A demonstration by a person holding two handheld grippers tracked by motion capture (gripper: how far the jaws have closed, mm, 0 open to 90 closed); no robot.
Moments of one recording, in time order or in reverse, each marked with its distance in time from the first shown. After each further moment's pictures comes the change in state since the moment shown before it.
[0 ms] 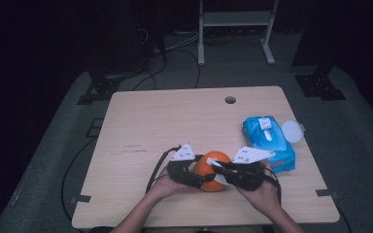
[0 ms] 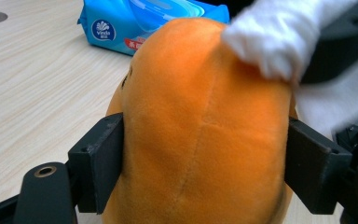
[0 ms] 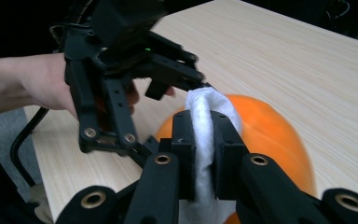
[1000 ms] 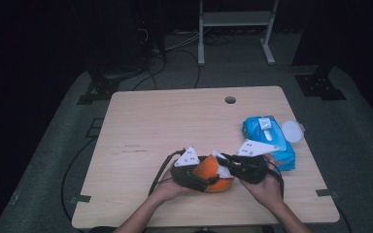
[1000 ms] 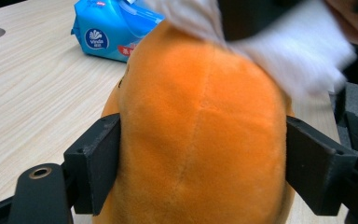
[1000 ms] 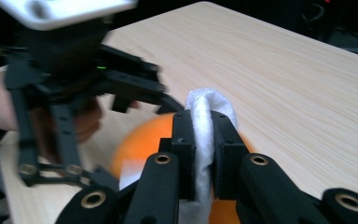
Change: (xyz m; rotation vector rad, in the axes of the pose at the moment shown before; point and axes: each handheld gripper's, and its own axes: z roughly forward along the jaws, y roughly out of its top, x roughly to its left) left arm -0.010 -0.001 0.007 -0.016 0.011 0.049; right arm -0.025 0.001 -0.004 -0.022 -0.065 0.018
